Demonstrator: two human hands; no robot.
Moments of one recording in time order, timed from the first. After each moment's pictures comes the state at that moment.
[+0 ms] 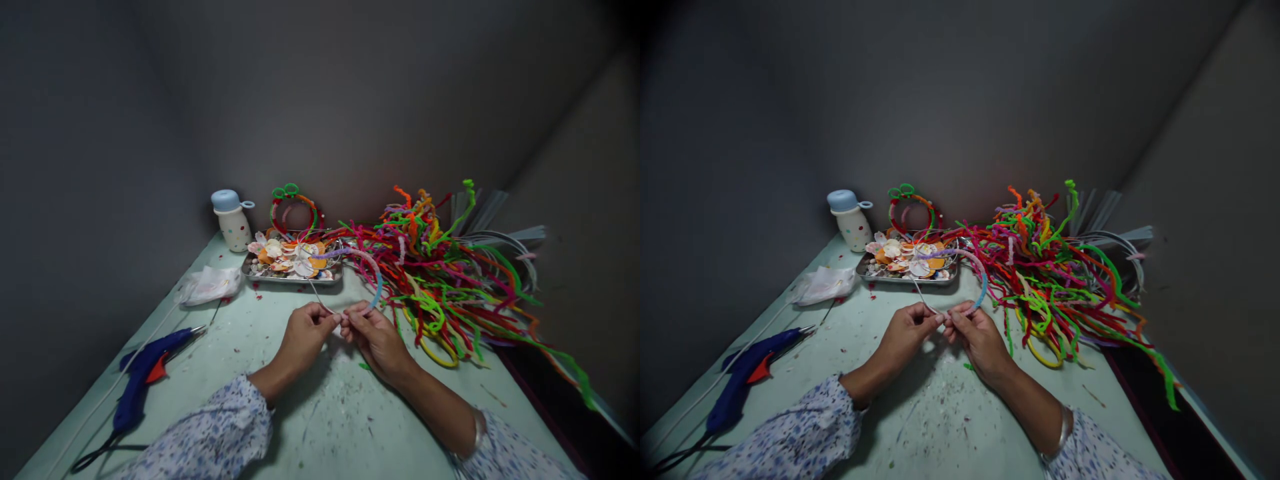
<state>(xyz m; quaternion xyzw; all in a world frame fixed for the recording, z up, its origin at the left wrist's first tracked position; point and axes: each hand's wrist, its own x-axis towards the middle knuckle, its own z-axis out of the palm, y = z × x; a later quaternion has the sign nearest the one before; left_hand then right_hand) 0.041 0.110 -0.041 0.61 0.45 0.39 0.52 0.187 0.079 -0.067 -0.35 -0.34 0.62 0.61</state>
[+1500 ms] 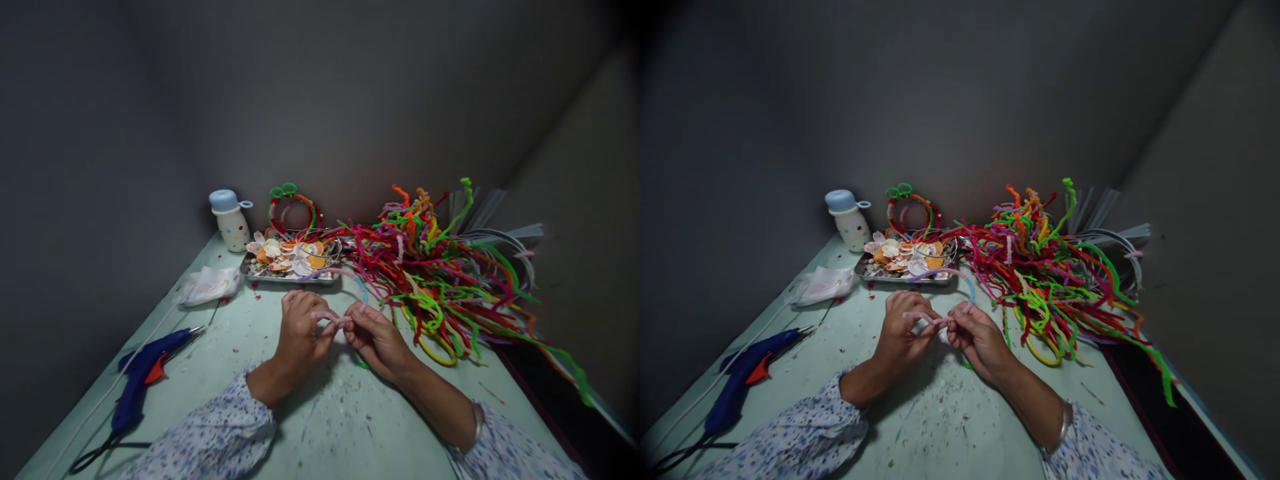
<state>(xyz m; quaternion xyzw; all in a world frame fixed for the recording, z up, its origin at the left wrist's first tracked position) 0.032 0.106 -0.037 0.83 0.34 0.43 0.08 0.192 0.079 -0.066 -0.28 -0.29 0.70 0.59</state>
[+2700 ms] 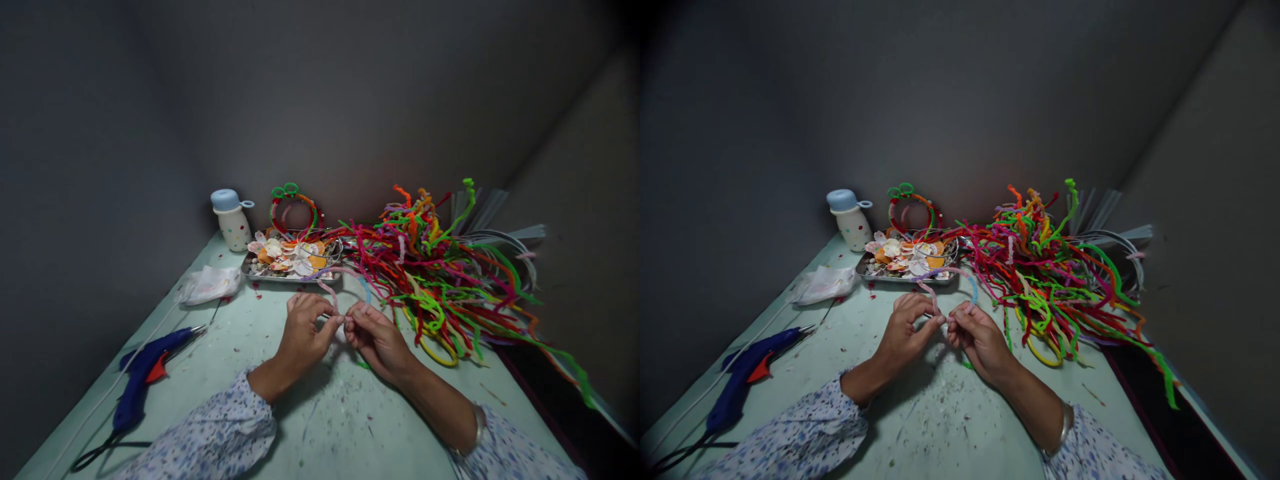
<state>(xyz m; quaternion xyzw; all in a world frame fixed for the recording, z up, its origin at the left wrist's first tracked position) 0.035 0.106 -0.032 0.81 0.37 0.41 0.19 0.191 0.076 -0.063 -0.30 -0.32 0.68 0.59</state>
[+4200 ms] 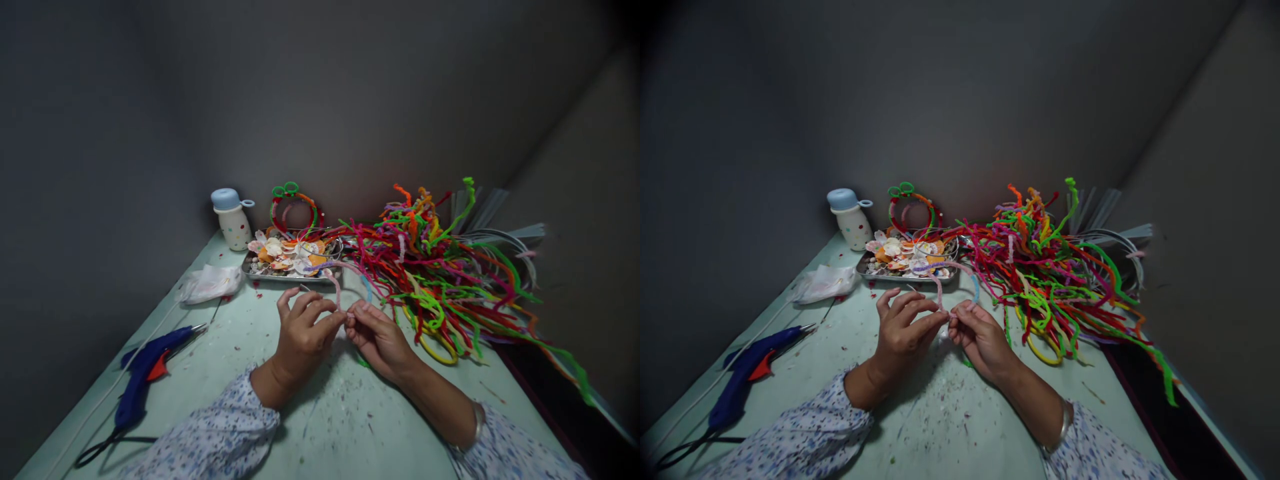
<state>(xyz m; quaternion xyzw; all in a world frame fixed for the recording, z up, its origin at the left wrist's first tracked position) 0.030 0.100 -0.036 0.83 0.31 0.45 -0.08 0.193 0.078 -0.065 -0.28 -0.28 0.69 0.60</state>
